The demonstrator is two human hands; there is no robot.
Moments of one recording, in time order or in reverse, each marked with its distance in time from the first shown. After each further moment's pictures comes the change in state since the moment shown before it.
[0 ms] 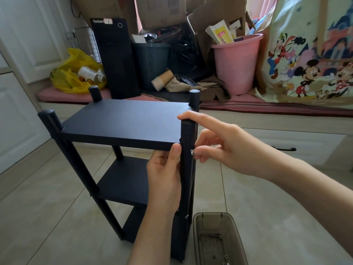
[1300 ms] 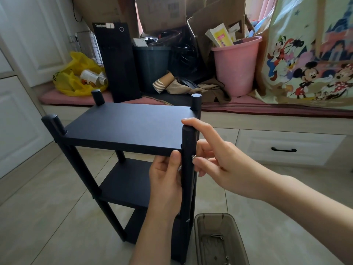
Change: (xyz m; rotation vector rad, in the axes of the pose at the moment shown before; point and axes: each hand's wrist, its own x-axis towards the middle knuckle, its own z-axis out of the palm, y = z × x) left_hand -0.005 -0.002 -0.009 -0.110 -0.095 -0.038; right_hand -0.014 -0.005 0.025 -0.039 0.048 -0.003
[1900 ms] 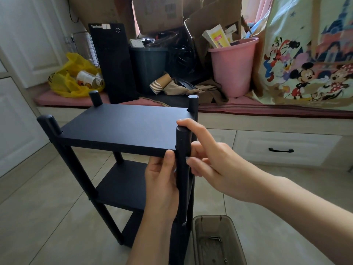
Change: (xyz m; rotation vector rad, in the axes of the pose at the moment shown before) left_hand 0.002 -0.003 -0.001 -0.106 0.018 -0.028; right_hand 0.003 0.002 -0.001 -0.021 -0.008 -0.044
